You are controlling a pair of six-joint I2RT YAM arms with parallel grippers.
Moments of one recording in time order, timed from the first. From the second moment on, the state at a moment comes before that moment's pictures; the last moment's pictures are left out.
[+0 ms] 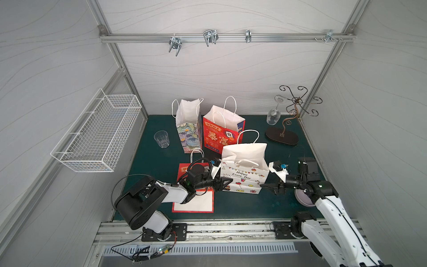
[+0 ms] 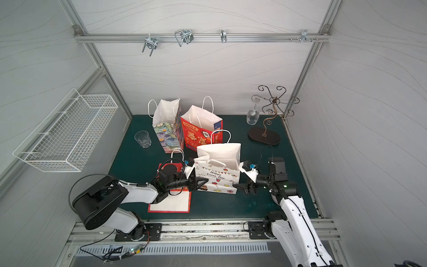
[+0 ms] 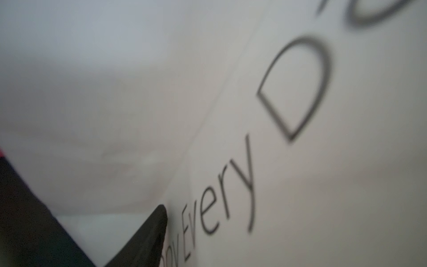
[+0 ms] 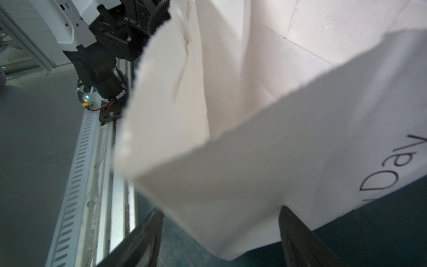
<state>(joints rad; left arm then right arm) -0.68 1.46 0.34 0.84 0.56 -0.25 0.16 0.72 0.59 -0.69 -0.98 -0.70</state>
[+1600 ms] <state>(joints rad) -0.65 1.24 0.43 0.61 0.61 -0.10 0.27 0.70 0.45 -0.39 -0.97 -0.43</state>
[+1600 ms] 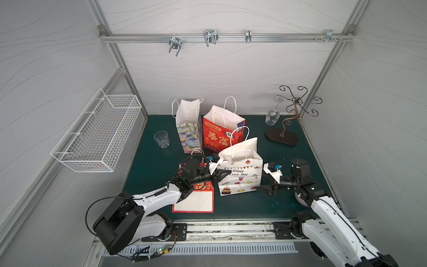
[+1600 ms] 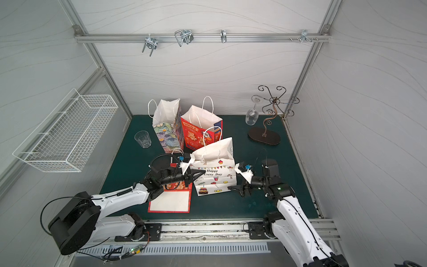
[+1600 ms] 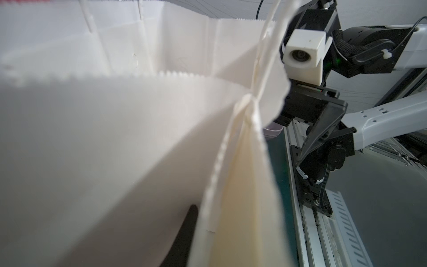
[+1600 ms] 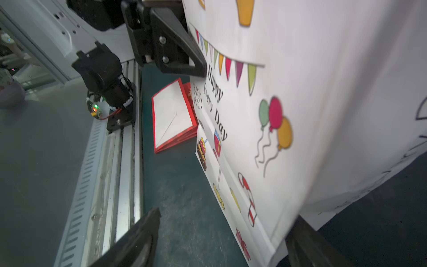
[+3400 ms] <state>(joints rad) -0.65 1.29 0.48 0.59 0.63 -0.10 0.52 0.71 0.38 0.04 -0.85 0.40</state>
